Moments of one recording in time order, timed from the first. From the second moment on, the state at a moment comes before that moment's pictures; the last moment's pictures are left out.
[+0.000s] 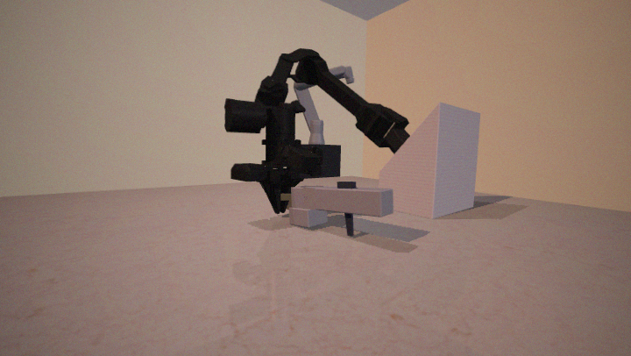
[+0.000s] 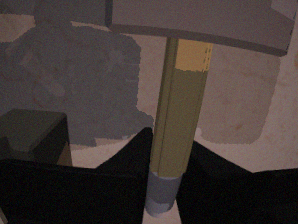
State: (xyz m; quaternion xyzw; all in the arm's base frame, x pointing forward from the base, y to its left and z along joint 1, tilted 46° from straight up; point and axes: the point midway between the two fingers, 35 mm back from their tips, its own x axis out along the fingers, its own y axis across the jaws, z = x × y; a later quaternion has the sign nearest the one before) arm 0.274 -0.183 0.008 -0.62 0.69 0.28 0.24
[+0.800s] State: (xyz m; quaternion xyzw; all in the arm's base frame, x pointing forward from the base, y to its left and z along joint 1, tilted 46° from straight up) arm 0.273 -0.182 0.011 -0.62 0.69 0.28 0.25
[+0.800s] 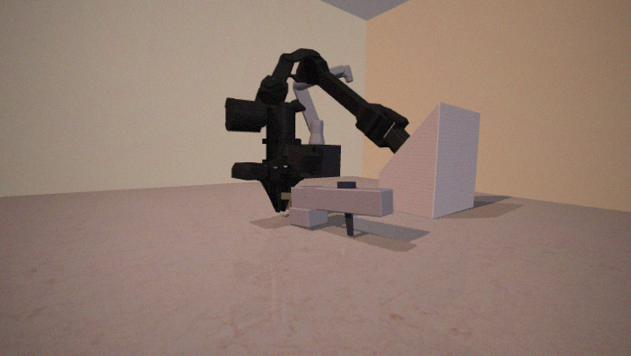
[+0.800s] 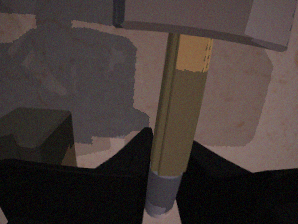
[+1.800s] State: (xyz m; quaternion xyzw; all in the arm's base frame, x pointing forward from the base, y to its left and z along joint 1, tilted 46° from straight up) arm 0.272 -0.182 0.011 -0.62 0.69 0.28 0.25
